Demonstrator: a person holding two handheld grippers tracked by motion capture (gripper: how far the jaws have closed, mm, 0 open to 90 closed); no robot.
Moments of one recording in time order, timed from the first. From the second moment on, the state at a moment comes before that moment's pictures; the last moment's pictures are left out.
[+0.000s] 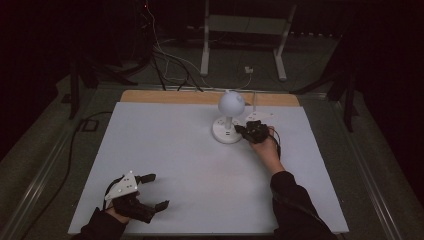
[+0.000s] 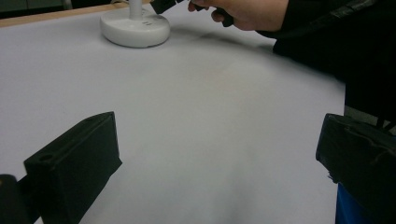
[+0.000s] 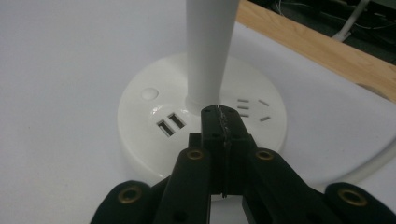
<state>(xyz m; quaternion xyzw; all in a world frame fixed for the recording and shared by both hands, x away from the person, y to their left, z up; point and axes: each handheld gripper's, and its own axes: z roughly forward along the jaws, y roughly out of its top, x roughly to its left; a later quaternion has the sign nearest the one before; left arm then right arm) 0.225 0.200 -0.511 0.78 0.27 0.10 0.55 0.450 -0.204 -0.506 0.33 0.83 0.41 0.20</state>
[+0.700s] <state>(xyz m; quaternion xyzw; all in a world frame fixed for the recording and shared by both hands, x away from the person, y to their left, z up) 0.225 0.200 -0.511 0.78 0.27 0.10 0.55 0.448 -0.200 -0.510 0.33 0.84 0.39 0.20</state>
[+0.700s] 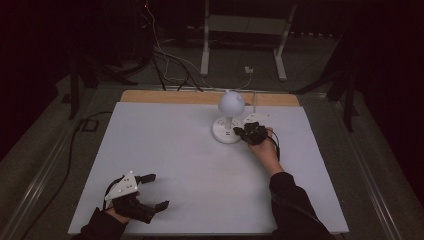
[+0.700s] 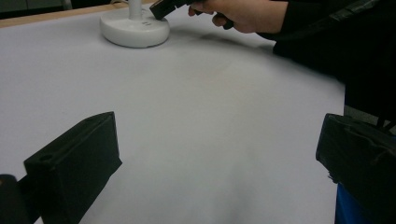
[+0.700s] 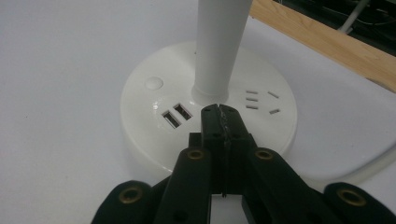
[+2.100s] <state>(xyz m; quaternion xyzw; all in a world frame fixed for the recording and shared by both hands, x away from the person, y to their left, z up) 0.226 0.200 -0.511 0.78 0.27 0.10 0.55 0.446 -0.199 -0.499 0.34 0.82 0.40 0.21</state>
